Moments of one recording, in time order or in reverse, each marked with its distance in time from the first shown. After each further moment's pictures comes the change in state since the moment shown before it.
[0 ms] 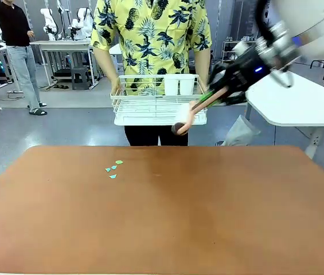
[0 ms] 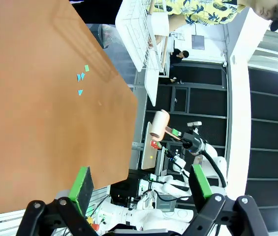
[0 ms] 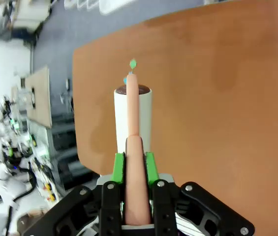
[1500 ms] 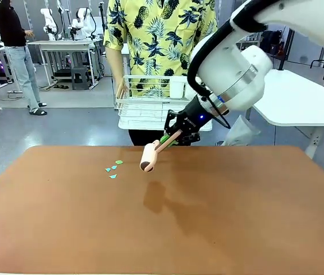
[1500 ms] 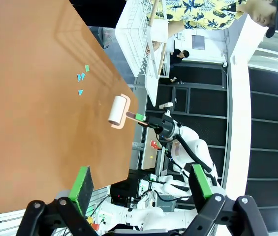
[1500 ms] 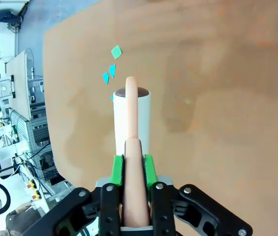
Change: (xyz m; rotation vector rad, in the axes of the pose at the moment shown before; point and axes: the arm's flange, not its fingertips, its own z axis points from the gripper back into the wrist) left arm 0.000 0.000 0.000 0.001 -0.001 0.000; right arm 0.013 -0.017 -0.176 -0.050 0.097 0.005
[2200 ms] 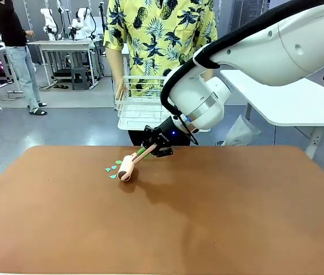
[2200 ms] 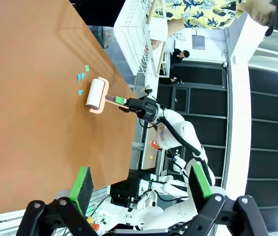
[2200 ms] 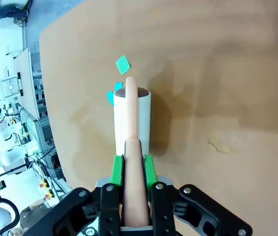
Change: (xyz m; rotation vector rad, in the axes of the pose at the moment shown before) left arm 0.000 0.000 0.000 0.000 0.000 0.000; right arm 0.037 0.000 -0.098 0.063 0.070 -0.059
